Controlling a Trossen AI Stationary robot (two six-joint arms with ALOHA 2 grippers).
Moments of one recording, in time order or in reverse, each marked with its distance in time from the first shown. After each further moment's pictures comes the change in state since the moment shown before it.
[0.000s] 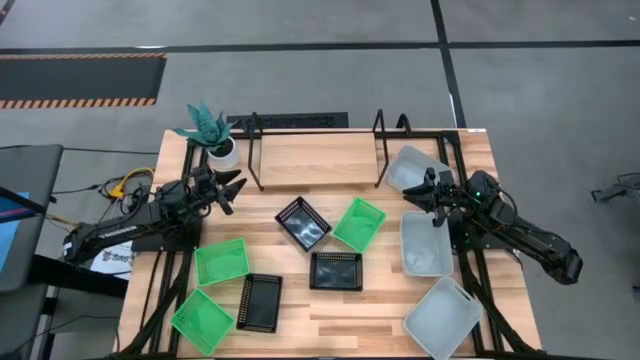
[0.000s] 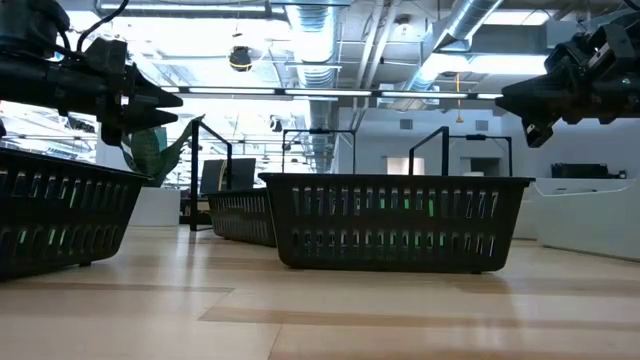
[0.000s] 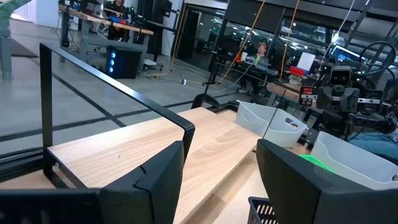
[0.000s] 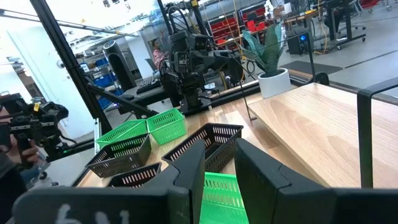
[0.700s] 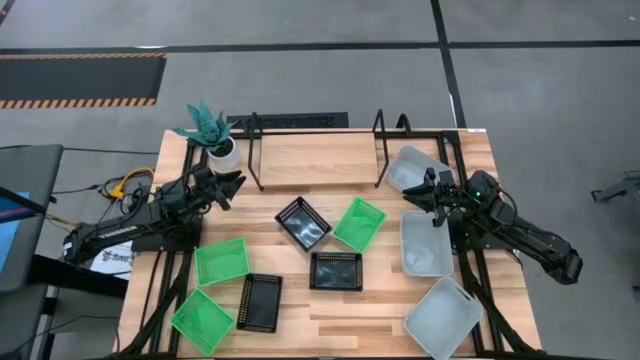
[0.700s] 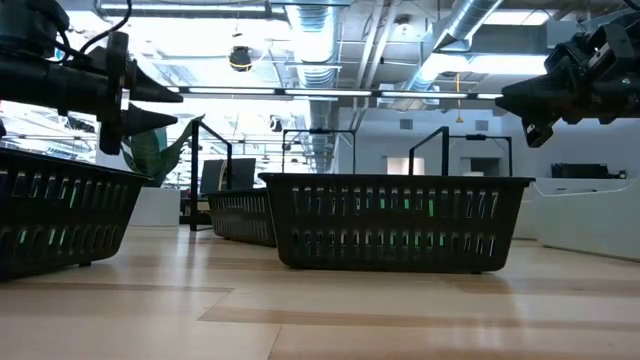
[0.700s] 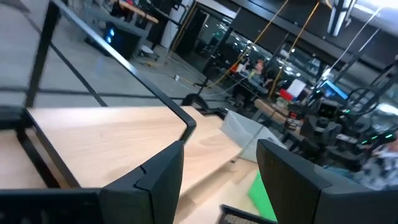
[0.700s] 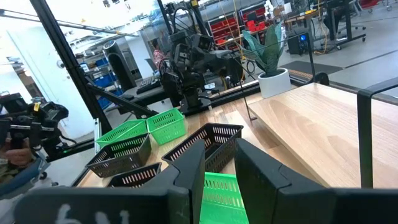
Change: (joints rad) left arm 0.000 0.000 0.000 0.008 -0.002 -0.272; right arm 0.000 0.000 0.000 0.000 0.000 0.000
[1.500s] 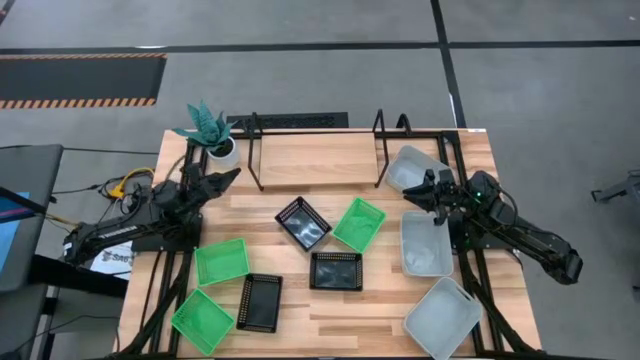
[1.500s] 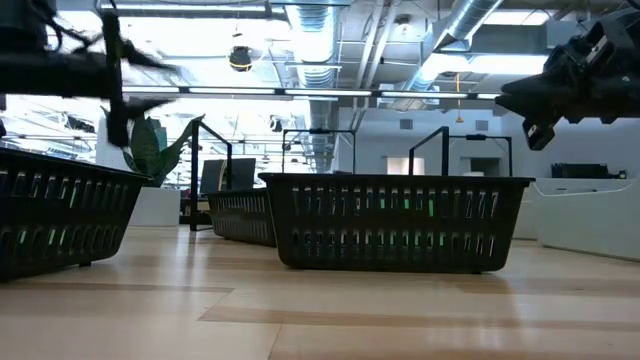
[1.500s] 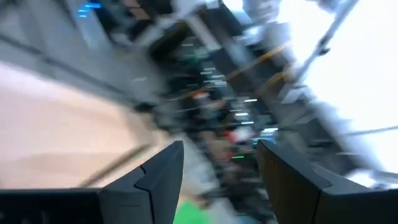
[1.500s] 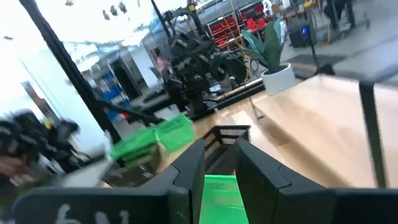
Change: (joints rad) left arm 0.000 0.000 0.000 0.205 0.038 -0.397; right arm 0.000 0.000 -0.006 0.054 0.000 0.170
